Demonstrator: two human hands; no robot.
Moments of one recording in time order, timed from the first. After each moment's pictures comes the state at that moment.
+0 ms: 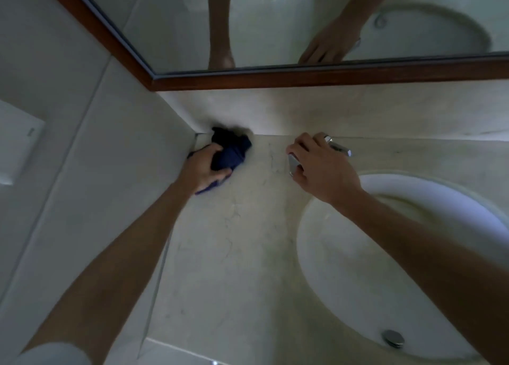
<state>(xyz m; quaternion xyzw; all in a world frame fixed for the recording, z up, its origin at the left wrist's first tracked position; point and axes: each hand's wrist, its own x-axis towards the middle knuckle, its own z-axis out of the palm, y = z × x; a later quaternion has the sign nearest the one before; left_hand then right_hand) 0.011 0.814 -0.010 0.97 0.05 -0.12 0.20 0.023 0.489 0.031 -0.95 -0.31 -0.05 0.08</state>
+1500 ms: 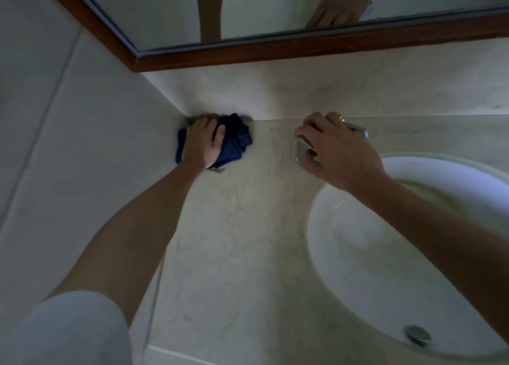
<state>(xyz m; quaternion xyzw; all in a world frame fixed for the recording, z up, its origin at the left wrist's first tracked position) 0.065 0.835 -0.074 1.00 0.00 0.06 0.02 0.024 0.487 0.029 -0.94 -0.29 -0.05 0.14</state>
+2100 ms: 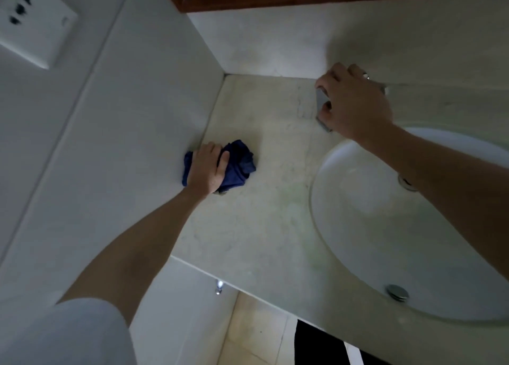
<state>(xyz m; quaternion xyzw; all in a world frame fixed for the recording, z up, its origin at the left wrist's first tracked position) -0.149 0.815 -0.067 1.00 0.07 0.04 0.02 0.024 0.485 0.031 -0.94 -0.32 -0.03 0.12</state>
